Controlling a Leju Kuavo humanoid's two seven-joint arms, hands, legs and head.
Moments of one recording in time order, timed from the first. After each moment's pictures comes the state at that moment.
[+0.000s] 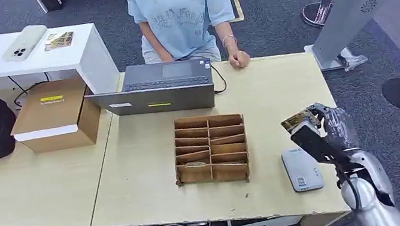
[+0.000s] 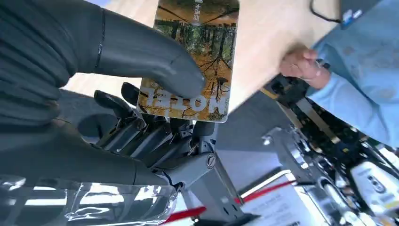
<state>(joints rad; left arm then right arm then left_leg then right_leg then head) -0.36 -0.23 -0.43 -0.24 -1.24 -0.30 -0.02 -0.10 -0.20 0.02 -1.49 0.79 -0.06 -0.11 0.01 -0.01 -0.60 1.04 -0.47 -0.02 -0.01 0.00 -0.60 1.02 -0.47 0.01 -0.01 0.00</state>
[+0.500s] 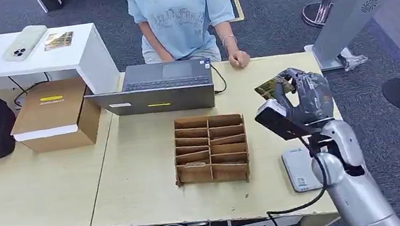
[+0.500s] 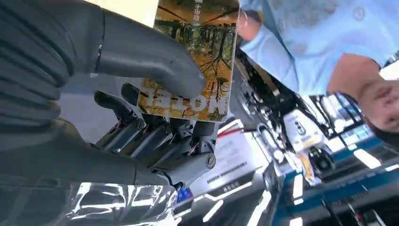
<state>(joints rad) -0.39 -0.24 -0.46 -0.24 -1.28 -0.31 -0.04 -0.33 -0.17 0.21 -1.46 0.99 -0.20 -0.06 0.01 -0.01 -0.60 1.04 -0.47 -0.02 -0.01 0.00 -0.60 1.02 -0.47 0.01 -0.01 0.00</state>
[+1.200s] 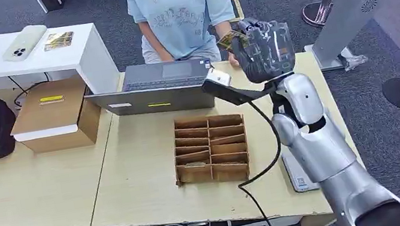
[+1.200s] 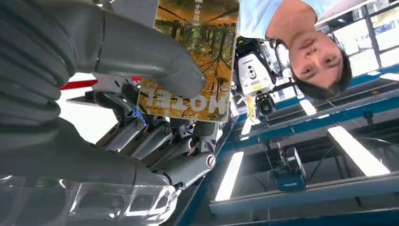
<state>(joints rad) -0.37 -0.24 -0.55 -0.24 -1.37 -0.26 -0.16 -0.68 -0.08 0.38 -1.25 1.24 -0.27 0.00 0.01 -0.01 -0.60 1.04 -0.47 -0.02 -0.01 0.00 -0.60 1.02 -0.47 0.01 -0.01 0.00</state>
